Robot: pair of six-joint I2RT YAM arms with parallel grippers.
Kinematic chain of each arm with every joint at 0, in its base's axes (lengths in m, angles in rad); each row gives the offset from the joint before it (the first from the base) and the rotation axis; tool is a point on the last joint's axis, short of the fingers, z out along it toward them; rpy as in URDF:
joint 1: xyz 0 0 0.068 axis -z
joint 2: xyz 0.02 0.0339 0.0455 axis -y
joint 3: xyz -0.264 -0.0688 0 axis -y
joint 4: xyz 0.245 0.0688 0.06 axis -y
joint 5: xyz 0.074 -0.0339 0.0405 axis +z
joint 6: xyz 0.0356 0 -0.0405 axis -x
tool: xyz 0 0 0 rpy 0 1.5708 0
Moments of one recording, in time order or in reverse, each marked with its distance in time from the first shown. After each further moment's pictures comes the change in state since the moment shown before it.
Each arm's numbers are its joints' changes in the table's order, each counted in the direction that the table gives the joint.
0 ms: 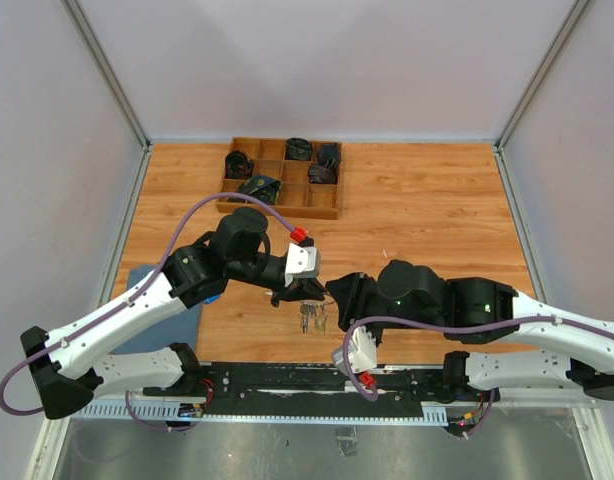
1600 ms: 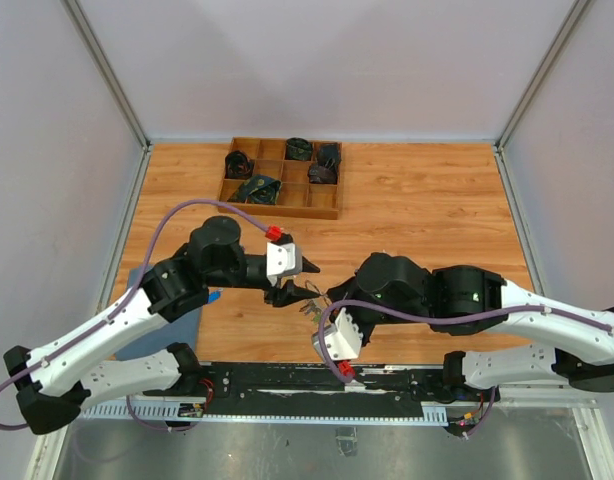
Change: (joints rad) left arm 0.000 0.106 -0.051 0.110 0.099 0.043; right arm -0.021 -0.140 0.183 -0.148 -0.006 -0.236
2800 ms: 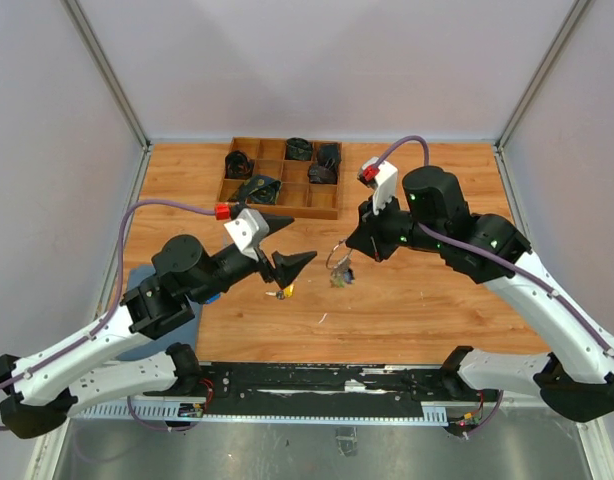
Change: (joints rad) left arm 0.054 0.158 -0.103 0.314 0.606 0.280; right arm 0.570 -0.056 0.138 0.049 0.195 -1.338
